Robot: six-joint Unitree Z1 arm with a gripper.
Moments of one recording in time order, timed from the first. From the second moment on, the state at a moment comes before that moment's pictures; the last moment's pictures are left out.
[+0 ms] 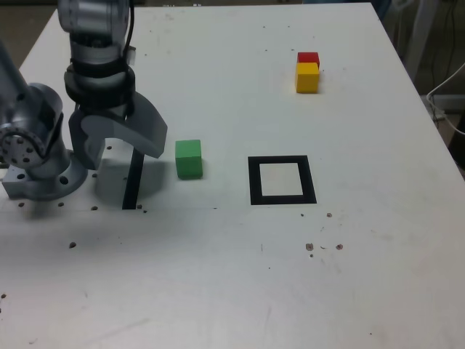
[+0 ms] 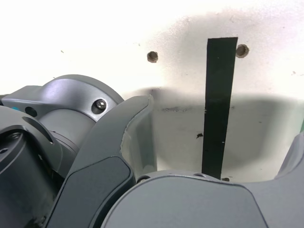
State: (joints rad) arm 0.03 1.42 -0.64 0.96 0.06 0.03
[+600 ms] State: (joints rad) arm 0.06 1.42 -0.76 1.04 0.04 0.10
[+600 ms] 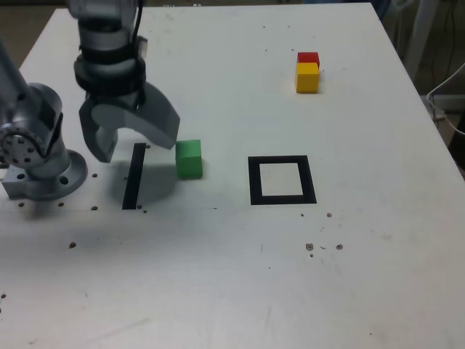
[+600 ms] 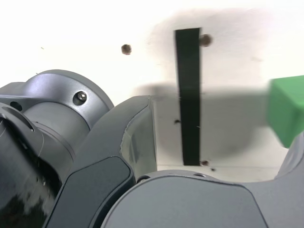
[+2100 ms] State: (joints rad) arm 0.57 2.24 -2.09 1.54 0.12 0.59
